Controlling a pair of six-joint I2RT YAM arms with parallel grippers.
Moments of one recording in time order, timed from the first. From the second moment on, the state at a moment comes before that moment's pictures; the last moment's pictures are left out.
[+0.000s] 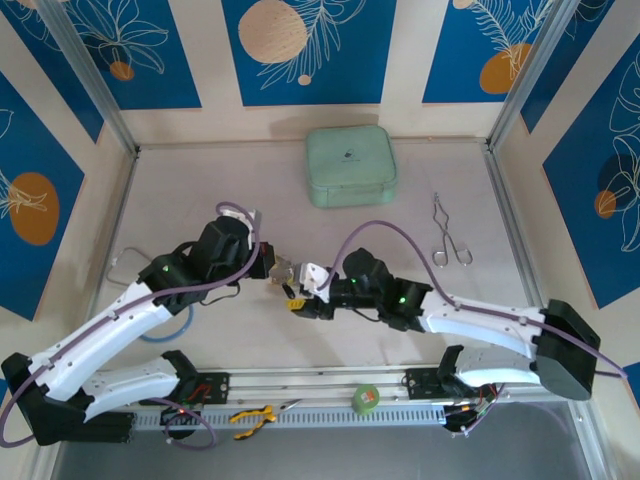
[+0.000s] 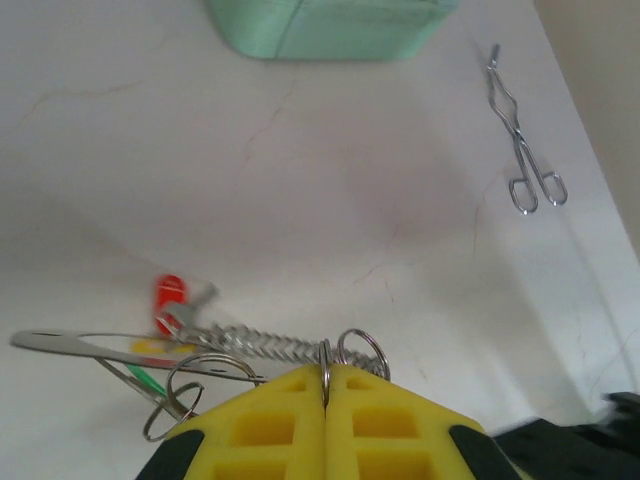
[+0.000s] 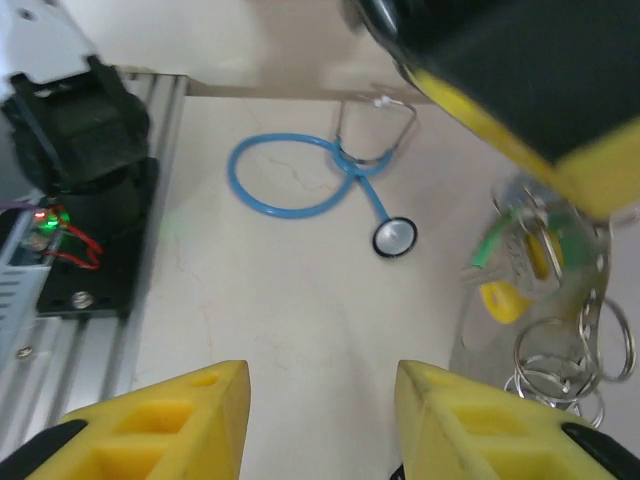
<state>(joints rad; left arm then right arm) -0.81 1.00 1.02 -0.73 -0.09 -0.71 1.05 1.19 0.67 0.16 -0.28 -0.23</state>
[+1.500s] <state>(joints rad) -0.81 1.00 1.02 -0.79 0.01 -1.15 0.94 1.36 0.65 0.40 -0.36 -0.01</state>
